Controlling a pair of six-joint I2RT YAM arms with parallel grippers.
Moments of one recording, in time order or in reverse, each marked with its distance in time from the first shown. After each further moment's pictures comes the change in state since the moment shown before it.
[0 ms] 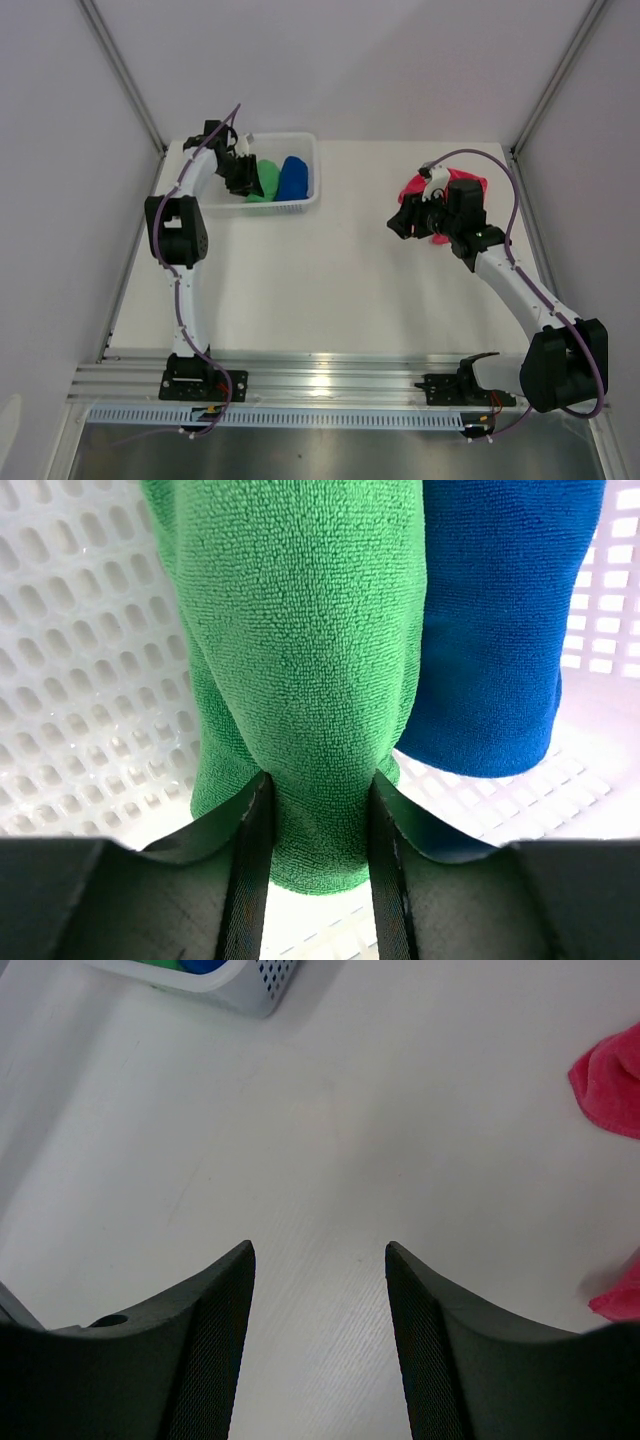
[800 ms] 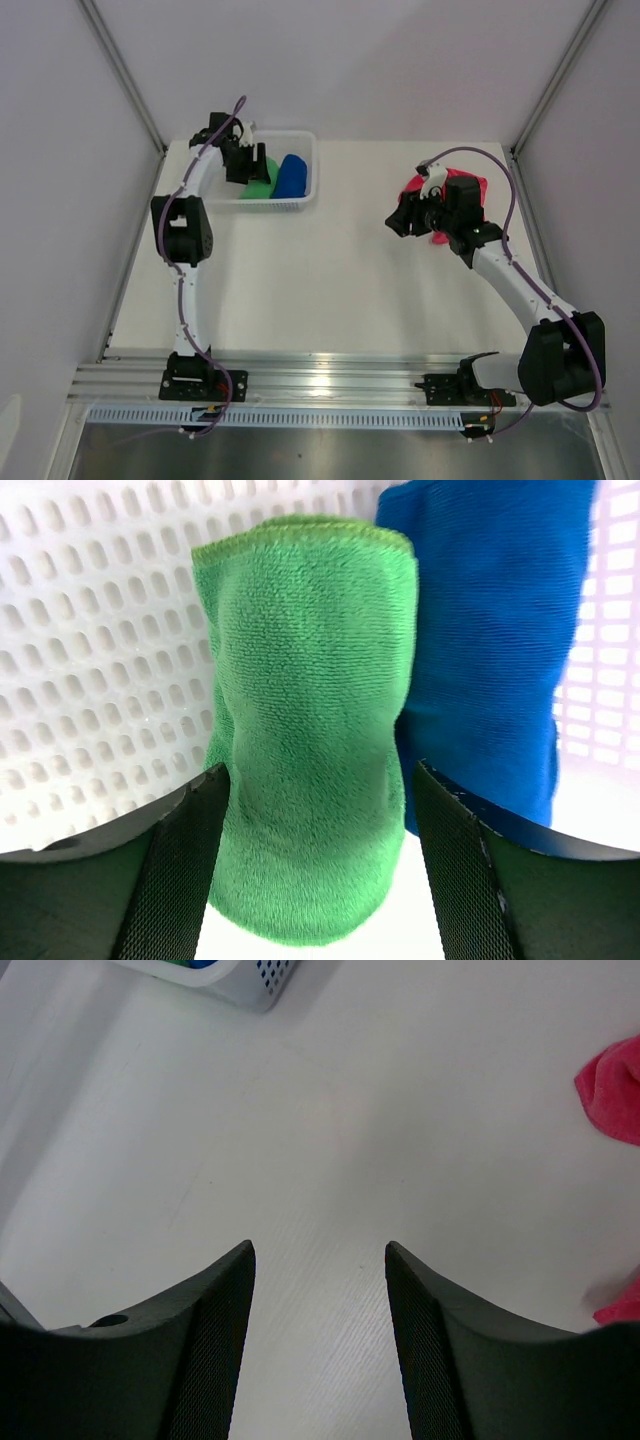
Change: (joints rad) left arm -0.024 0.056 0.088 0.105 -0.100 -0.004; right arm 0.007 0.033 0.024 0.008 -0.004 0.002
